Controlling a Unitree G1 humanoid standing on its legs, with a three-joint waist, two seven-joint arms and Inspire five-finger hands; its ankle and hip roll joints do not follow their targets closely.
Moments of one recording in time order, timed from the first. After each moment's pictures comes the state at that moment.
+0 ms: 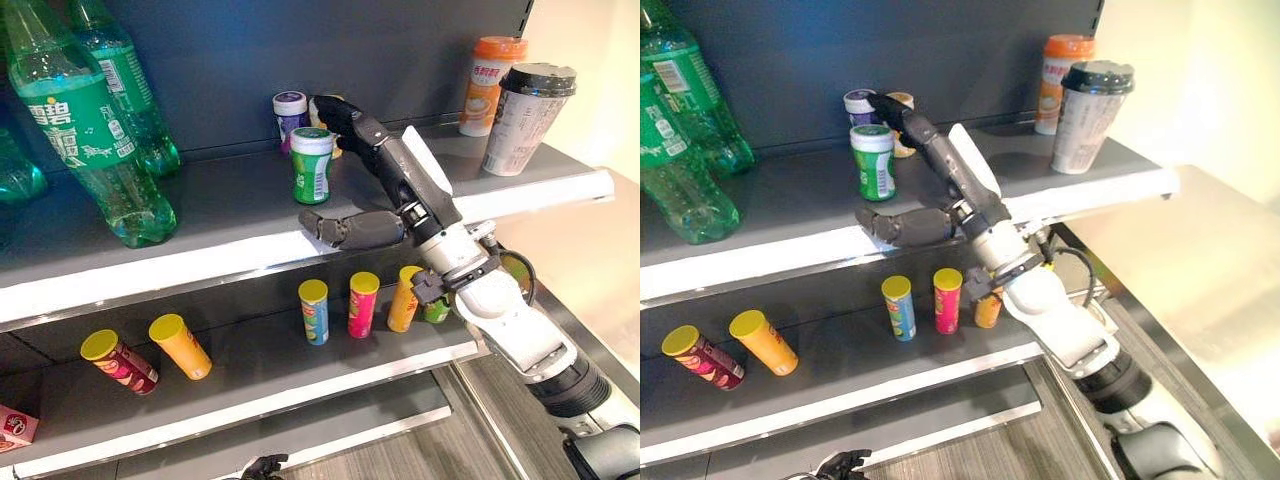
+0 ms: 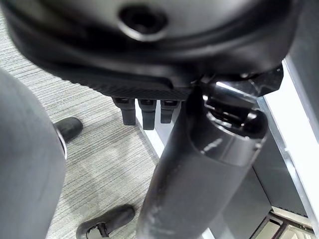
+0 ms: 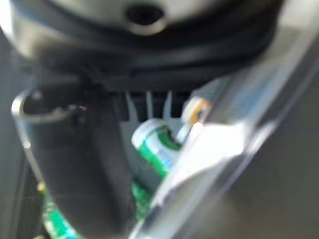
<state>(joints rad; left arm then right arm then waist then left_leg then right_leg) -0.01 0.11 -0.34 1.20 -0.12 -0.04 0.03 -0.56 -0.75 0.42 -0.28 0.26 -0.03 -0.16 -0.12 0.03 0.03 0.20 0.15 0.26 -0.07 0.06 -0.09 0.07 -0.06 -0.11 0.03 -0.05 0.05</state>
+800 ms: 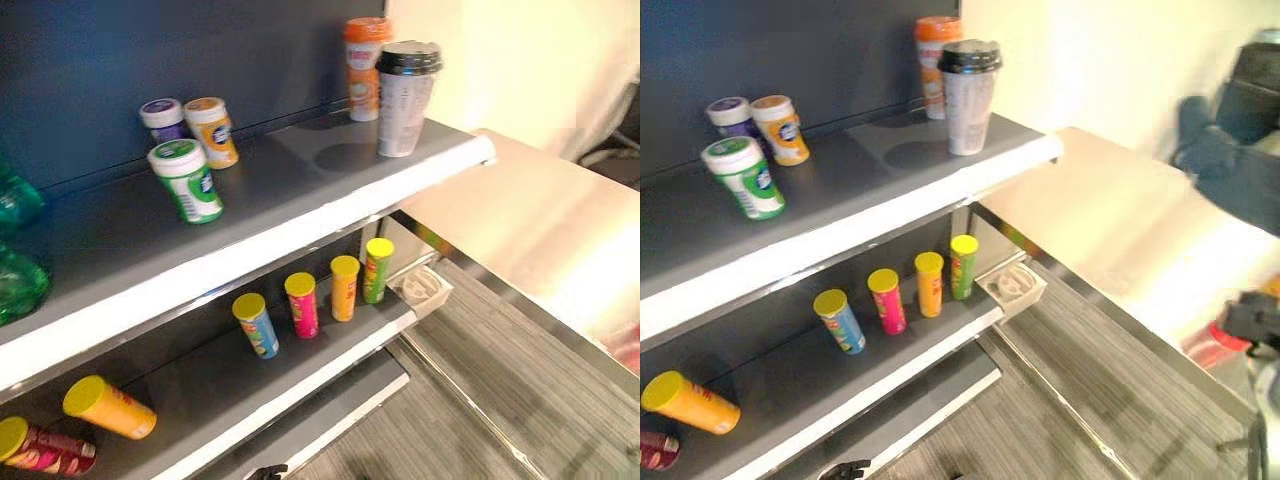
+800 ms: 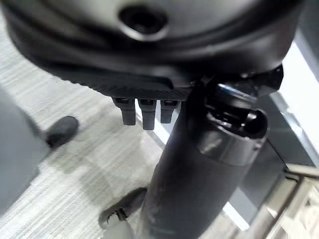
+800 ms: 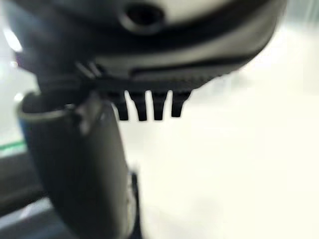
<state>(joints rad) 0.03 0.05 -0.27 1.20 -0.09 -0.04 0.01 0.18 -0.71 -0.73 -0.64 0.17 -0.10 -0.35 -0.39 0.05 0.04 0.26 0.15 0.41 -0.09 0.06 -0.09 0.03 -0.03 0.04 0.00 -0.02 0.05</state>
